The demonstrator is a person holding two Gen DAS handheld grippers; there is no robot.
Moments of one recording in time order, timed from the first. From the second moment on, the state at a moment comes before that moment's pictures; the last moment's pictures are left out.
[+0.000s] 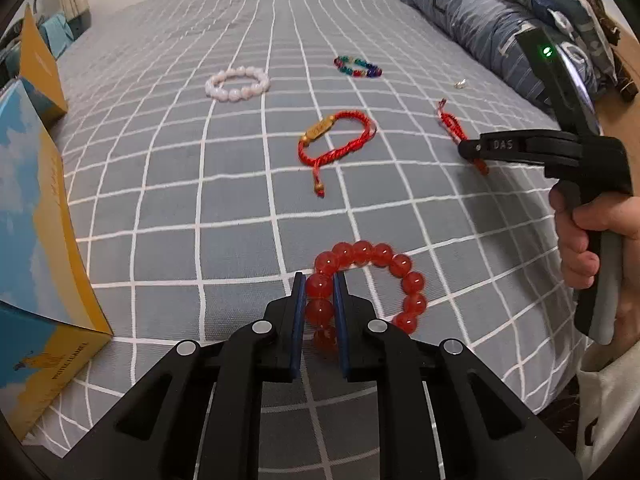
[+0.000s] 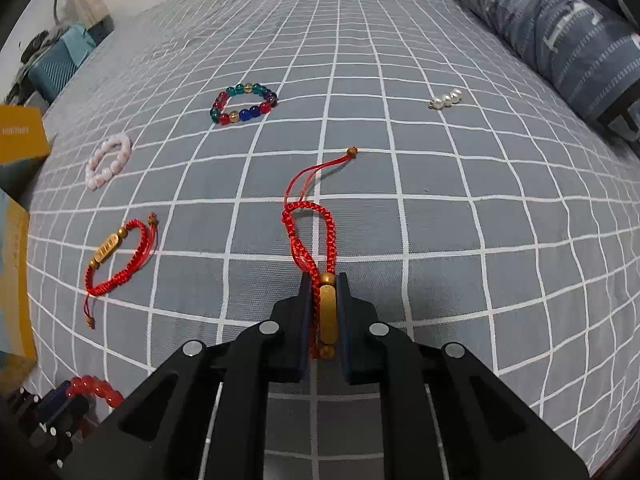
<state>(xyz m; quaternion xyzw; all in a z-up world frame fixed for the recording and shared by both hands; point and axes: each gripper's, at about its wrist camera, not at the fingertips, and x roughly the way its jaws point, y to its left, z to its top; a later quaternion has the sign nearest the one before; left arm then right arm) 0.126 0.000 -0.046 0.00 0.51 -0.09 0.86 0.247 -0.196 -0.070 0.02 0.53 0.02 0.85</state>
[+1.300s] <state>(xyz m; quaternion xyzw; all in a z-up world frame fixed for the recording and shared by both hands) 0.109 -0.005 0.027 0.00 0.43 -0.09 0.90 0.193 -0.198 -0.012 0.01 0.46 0.03 0.89</state>
